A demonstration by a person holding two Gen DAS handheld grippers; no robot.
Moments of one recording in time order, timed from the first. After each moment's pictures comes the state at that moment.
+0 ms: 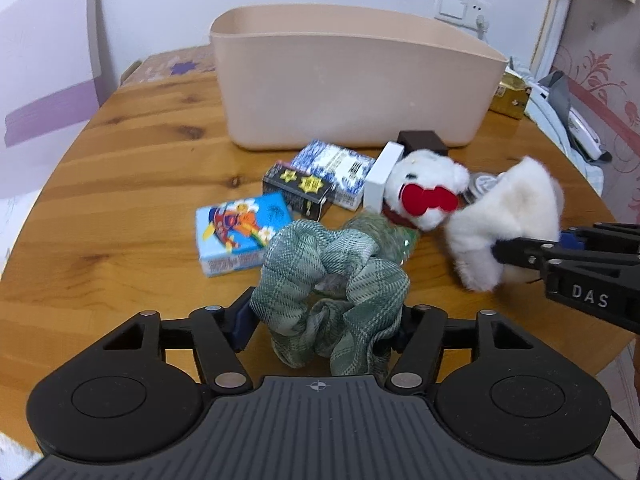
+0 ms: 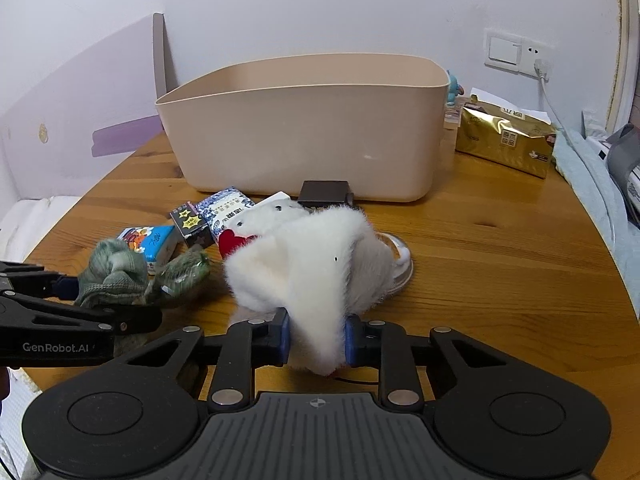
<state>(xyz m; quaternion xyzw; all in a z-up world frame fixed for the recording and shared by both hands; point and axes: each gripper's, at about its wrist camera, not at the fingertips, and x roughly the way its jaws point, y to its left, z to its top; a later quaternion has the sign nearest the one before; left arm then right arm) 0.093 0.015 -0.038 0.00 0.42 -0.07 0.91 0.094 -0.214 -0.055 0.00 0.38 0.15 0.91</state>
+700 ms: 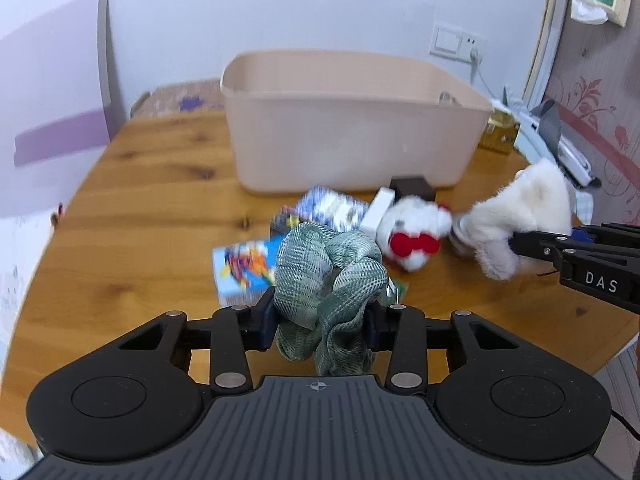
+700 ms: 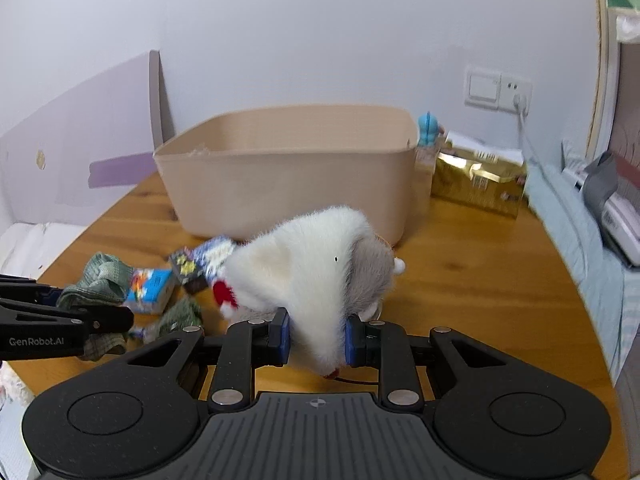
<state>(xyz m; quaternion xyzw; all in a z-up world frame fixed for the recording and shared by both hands) 0.083 0.018 0.003 0.01 0.37 -0.07 0.93 0.084 -0.232 -0.019 0.00 0.32 0.14 0.94</state>
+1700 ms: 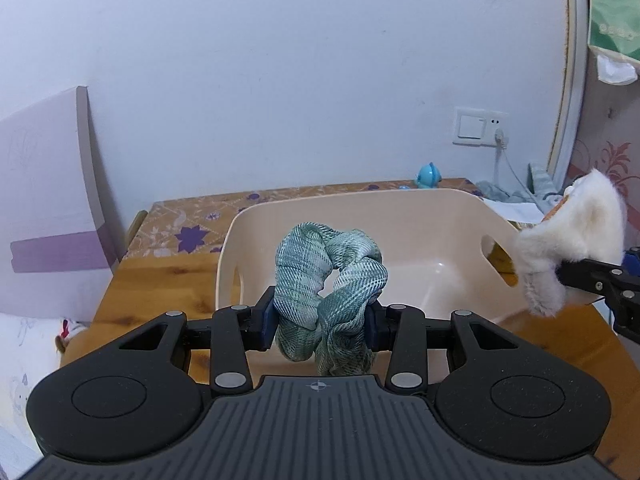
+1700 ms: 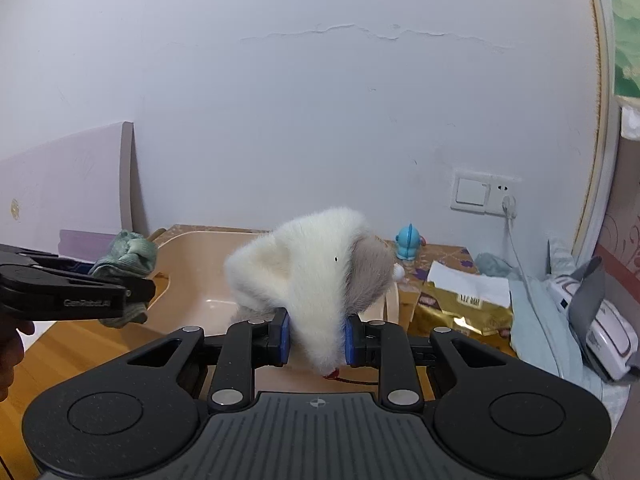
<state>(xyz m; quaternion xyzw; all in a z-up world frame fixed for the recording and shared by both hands) 0.231 0.009 0.077 0.03 0.29 -0.06 0.96 0.181 -0.220 0.054 -0.02 0.23 0.11 0.97</state>
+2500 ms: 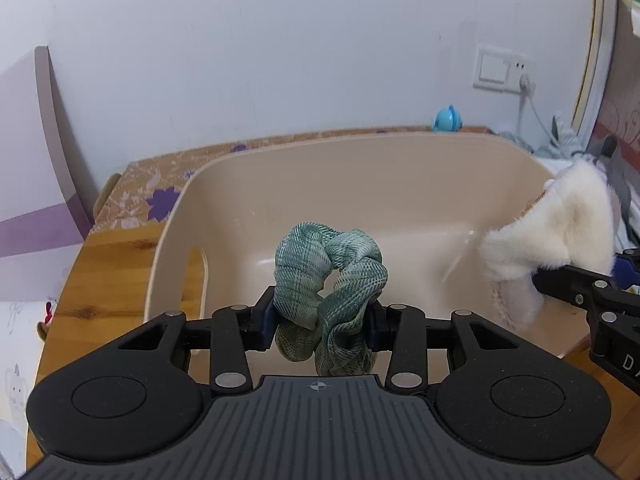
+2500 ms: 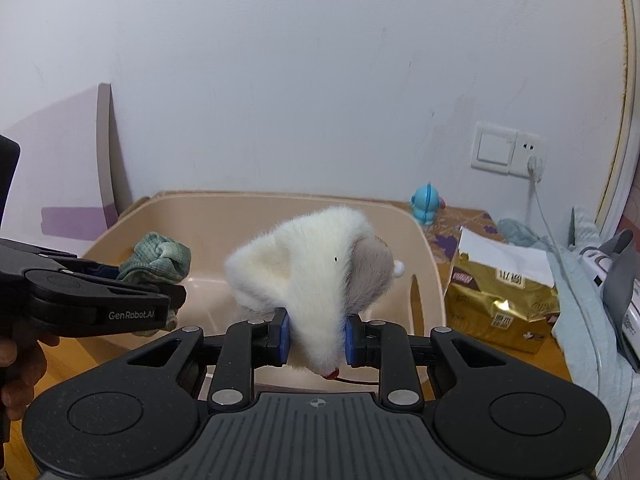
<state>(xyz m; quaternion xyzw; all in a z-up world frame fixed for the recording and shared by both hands) 0.313 -0.010 0.018 0.05 0.37 -0.04 0.93 0.250 -0.197 0.009 -0.02 0.30 0.10 0.95</state>
